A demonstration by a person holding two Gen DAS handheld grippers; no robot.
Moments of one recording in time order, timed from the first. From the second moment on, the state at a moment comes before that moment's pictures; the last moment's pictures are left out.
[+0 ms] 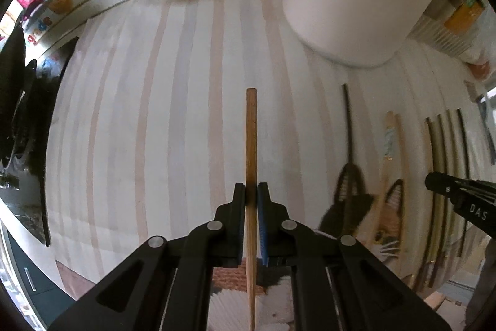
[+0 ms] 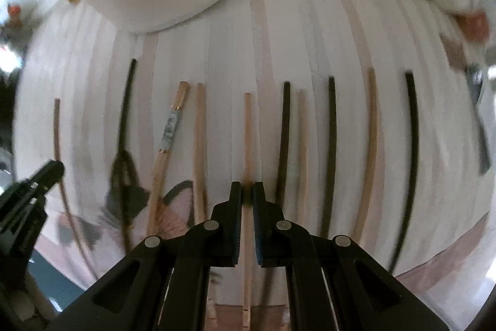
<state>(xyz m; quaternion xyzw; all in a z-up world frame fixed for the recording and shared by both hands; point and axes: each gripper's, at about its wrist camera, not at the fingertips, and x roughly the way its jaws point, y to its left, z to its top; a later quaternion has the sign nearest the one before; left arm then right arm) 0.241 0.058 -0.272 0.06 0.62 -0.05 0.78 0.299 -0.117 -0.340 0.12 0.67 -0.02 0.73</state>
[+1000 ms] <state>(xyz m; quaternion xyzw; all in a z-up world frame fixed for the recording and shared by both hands) 0.269 0.012 -0.099 -0.01 0.48 -0.11 0.87 0.265 -0.156 -0.160 0.21 0.45 0.07 0.86</state>
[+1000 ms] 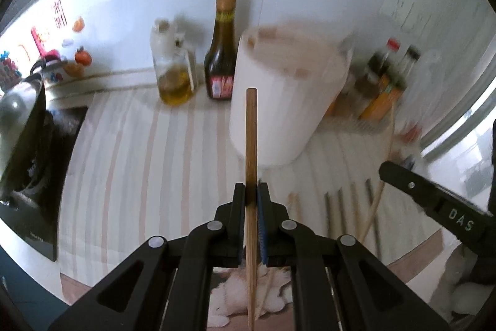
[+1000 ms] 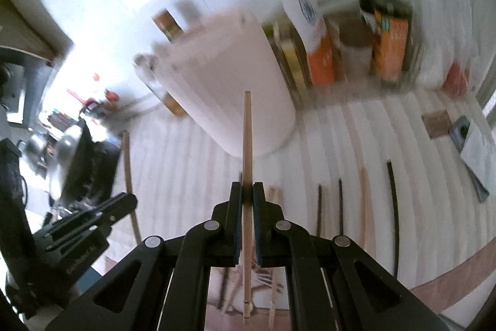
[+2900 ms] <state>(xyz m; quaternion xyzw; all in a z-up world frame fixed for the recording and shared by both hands) 0.490 -0.032 -0.046 -0.01 0.37 -0.12 0.92 0.464 -0.187 -0.059 0.17 0.24 0.05 0.95</state>
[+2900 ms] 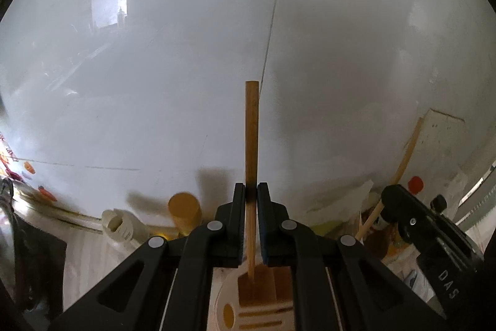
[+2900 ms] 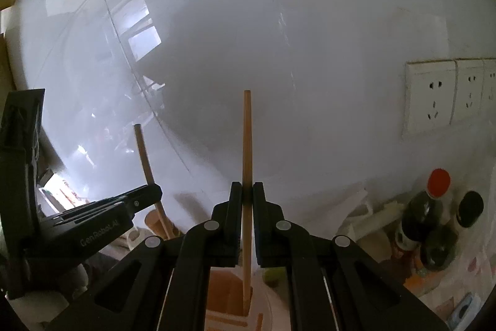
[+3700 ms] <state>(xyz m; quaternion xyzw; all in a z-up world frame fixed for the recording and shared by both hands) 0.387 0.009 -0.021 0.00 0.37 -0.04 0.93 0.387 -0.200 -0.049 0.17 0.33 0.03 0.93</state>
